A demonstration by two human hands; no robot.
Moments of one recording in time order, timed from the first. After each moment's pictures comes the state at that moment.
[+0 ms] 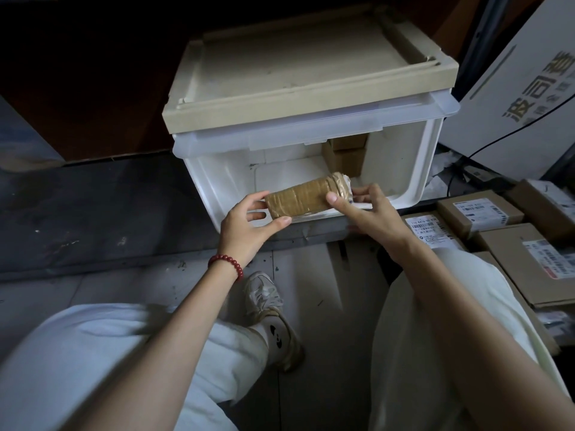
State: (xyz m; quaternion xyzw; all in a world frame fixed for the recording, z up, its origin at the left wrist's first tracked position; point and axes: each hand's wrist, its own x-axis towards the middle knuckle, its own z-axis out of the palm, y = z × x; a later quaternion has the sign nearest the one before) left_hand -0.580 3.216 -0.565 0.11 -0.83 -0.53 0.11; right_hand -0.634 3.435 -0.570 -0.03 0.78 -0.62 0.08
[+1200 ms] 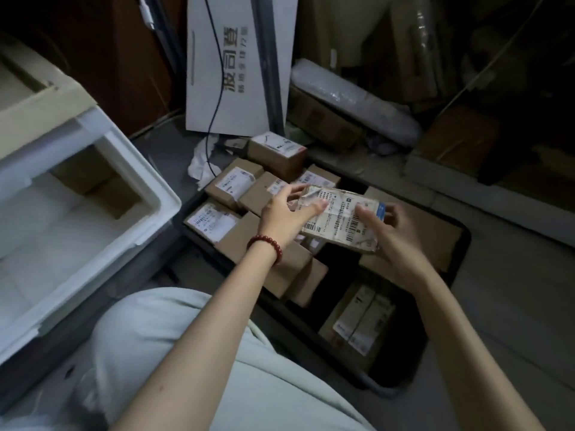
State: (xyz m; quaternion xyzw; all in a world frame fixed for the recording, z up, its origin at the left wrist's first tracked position) left_hand -0.570 3.601 -0.572 -0.23 -0.80 -0.50 -0.23; right_hand -0.432 3.737 -0.595 0.38 0.63 -0.66 -0.16
